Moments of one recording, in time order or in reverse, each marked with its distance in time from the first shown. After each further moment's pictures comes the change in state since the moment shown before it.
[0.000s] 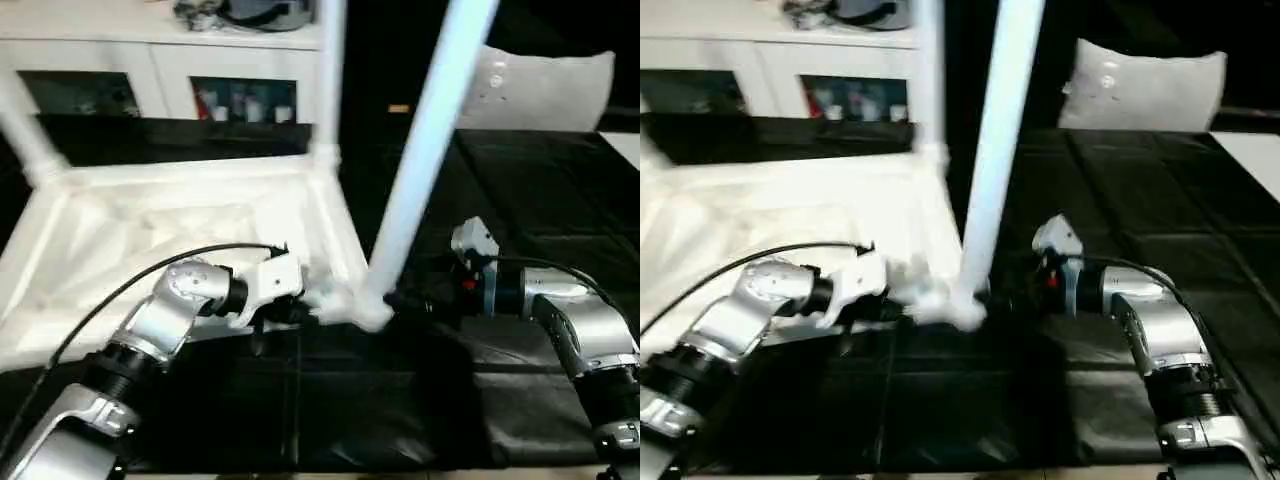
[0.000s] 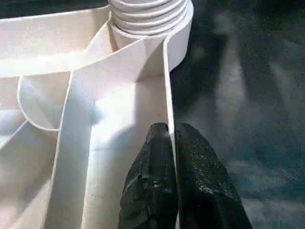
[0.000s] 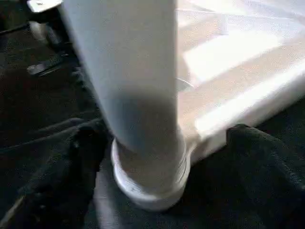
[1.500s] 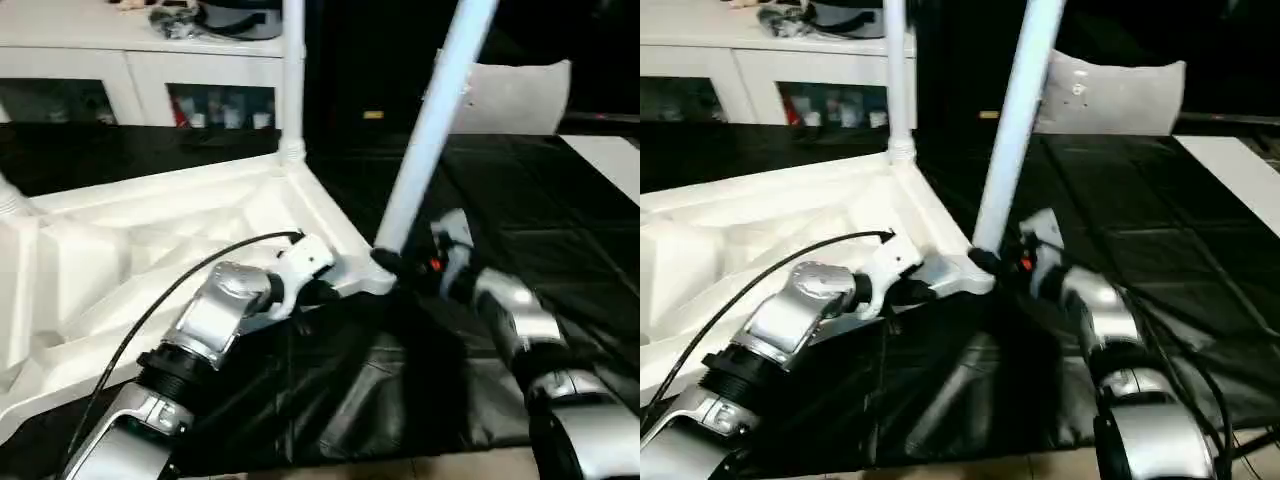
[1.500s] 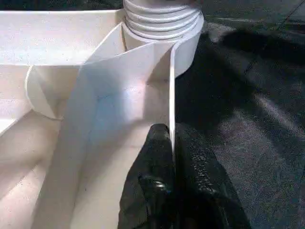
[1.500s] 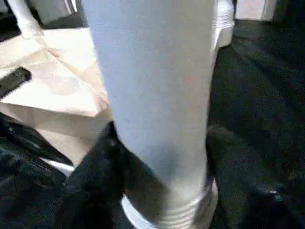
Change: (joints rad) left arm -0.021 -0.246 0.060 -0.028 0.054 0.388 0.399; right arm -0.192 0.222 -0.092 0.681 0.014 -0.406 -0.328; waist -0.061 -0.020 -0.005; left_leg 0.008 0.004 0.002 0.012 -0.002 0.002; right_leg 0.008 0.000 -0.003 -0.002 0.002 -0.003
